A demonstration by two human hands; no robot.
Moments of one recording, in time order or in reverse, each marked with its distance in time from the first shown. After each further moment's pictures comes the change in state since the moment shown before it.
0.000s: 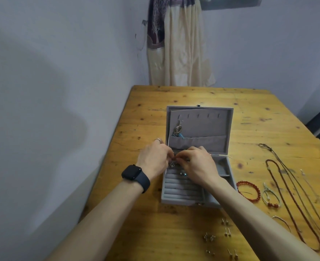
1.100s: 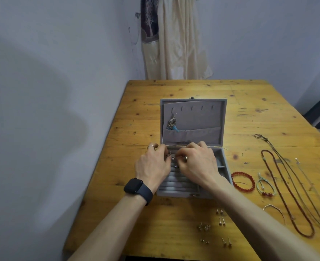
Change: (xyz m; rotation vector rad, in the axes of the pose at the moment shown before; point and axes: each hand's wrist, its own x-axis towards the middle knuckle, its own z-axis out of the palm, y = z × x) left_hand -0.025 0.018 0.036 -0.016 0.104 -0.215; right_hand -0.022 0.000 -0.008 -0.130 0.005 0.010
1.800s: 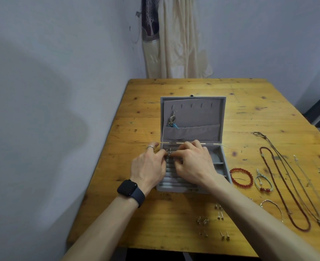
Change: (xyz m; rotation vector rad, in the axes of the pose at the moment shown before) left_hand -0.018 -0.015 -0.006 0.111 0.023 0.157; right_hand -0.008 -0.006 -0.003 -0.011 -0.108 -0.096
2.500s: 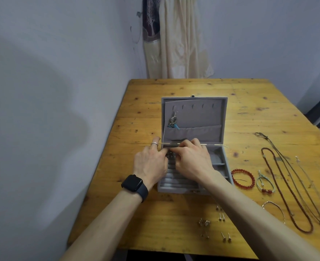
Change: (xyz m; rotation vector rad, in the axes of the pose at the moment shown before) left_hand 0.013 0.003 -0.001 0.142 -0.028 0.027; right_hand 0.013 -0.005 0.000 -0.050 -0.027 0.037
